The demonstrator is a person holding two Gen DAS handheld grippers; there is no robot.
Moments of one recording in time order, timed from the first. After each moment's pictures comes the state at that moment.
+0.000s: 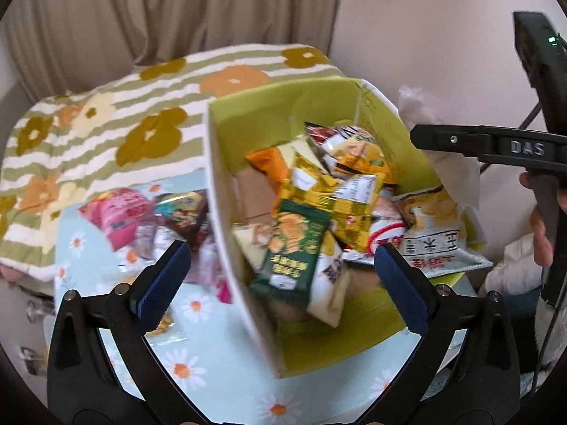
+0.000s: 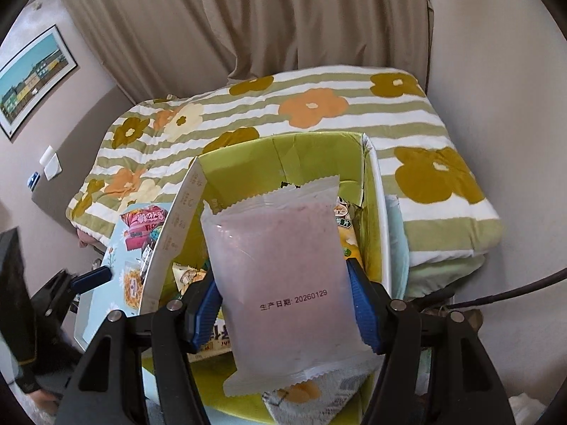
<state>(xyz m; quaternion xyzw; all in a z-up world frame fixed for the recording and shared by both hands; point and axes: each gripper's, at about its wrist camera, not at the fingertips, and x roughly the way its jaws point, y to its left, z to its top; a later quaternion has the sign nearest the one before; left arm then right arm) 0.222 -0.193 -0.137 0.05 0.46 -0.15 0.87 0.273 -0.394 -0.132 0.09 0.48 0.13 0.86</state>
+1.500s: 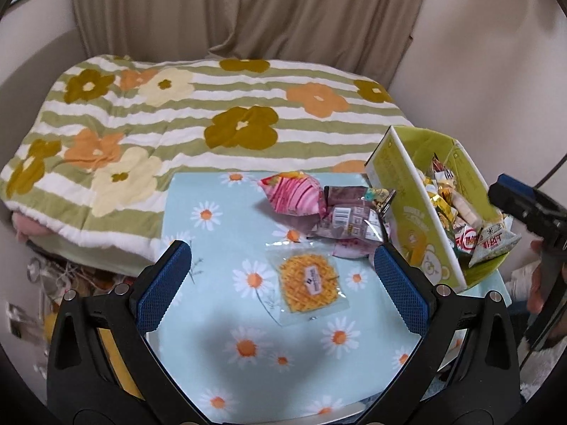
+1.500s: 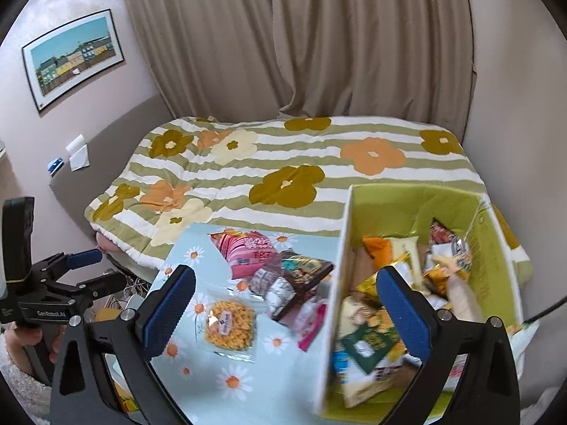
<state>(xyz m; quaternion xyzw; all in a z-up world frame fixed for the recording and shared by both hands) 0.218 0.085 -0.107 -0.04 0.45 -0.10 0.89 0.222 -0.178 -0.092 0.05 0.39 0.14 0.91</state>
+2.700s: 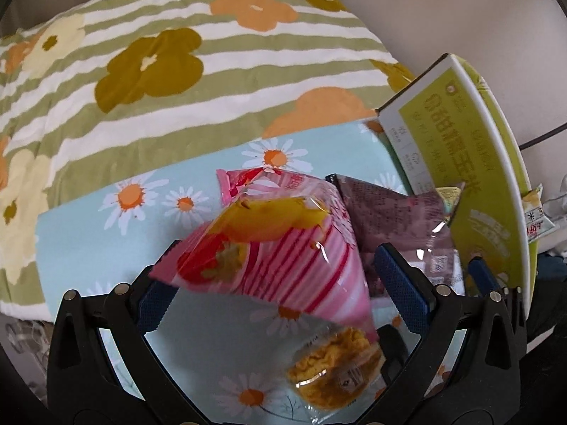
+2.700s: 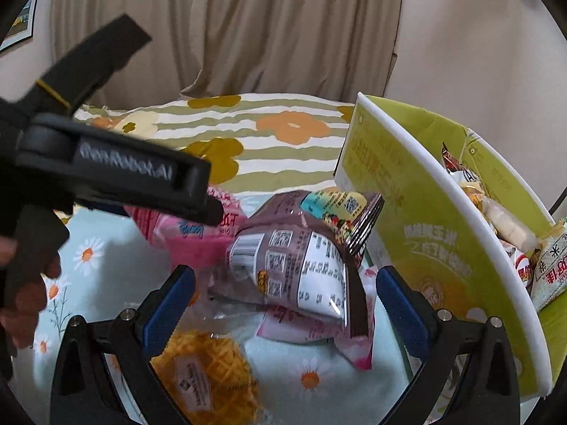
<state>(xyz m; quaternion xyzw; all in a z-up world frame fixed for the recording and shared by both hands) 0.414 0.032 -0.272 -0.01 0.59 -0.26 0.77 0.272 -0.072 -0.246 -0.01 0.38 -0.11 0.92</state>
